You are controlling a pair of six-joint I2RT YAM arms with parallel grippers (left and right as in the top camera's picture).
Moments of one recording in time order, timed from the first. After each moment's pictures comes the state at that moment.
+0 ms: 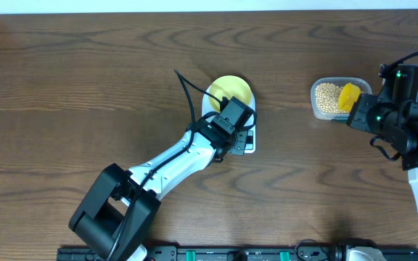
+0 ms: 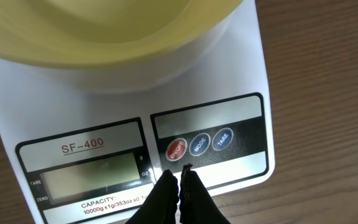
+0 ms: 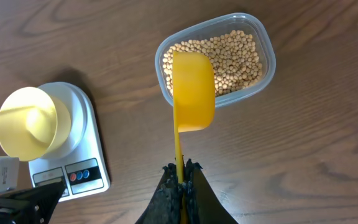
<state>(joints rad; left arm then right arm) -0.70 1.74 1.07 -0.46 -0.04 -0.46 -0.02 1.20 1.31 -1.05 -0.05 0.30</state>
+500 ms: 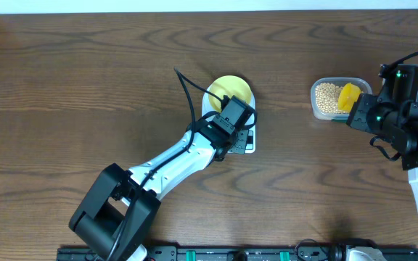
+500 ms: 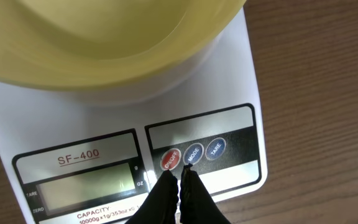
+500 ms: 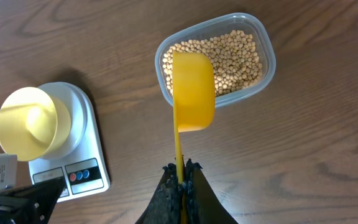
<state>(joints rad) -0.70 1.75 1.07 -0.43 -0.04 -0.46 -0.02 1.20 1.31 -1.05 -0.05 0.30</state>
